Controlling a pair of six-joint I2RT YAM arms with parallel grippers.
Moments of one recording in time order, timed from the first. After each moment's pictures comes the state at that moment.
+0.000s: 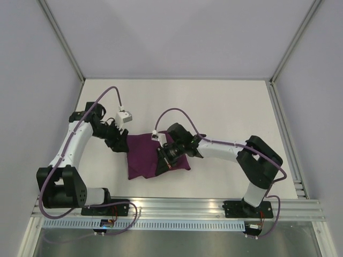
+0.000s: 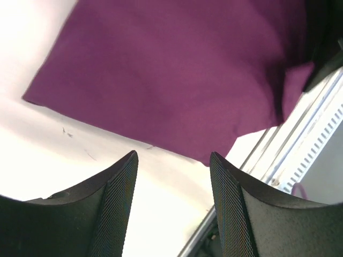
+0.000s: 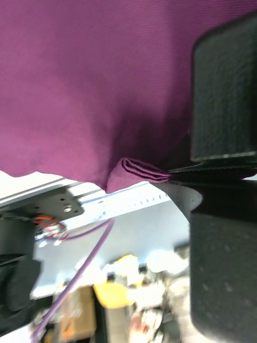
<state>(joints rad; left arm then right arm) 0.03 1.33 1.09 -1.14 0.70 0.79 0.89 1.75 1.04 -0.11 -0.83 0.48</state>
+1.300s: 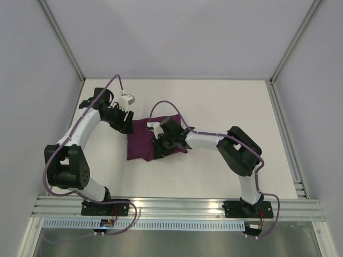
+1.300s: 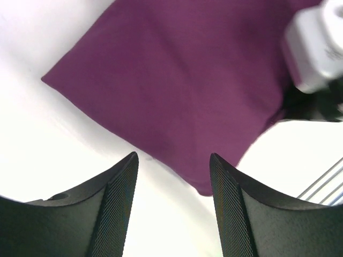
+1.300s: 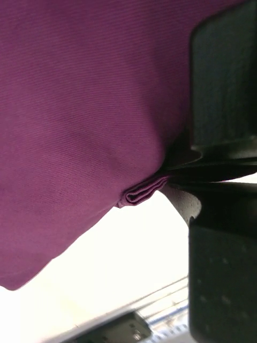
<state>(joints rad) -0.05 1.56 1.23 -0.87 0.52 0.47 0.88 1.99 1.23 -0.12 -0.49 0.23</state>
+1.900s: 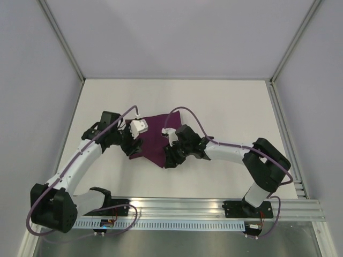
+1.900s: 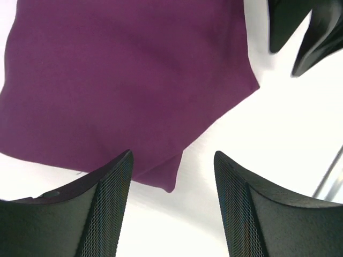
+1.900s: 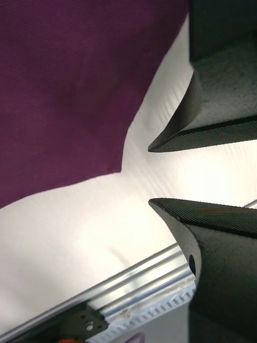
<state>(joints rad) -0.24 1.19 0.91 -0.71 0.57 0.63 0.86 1.71 0.94 -0.11 -0.46 0.23</state>
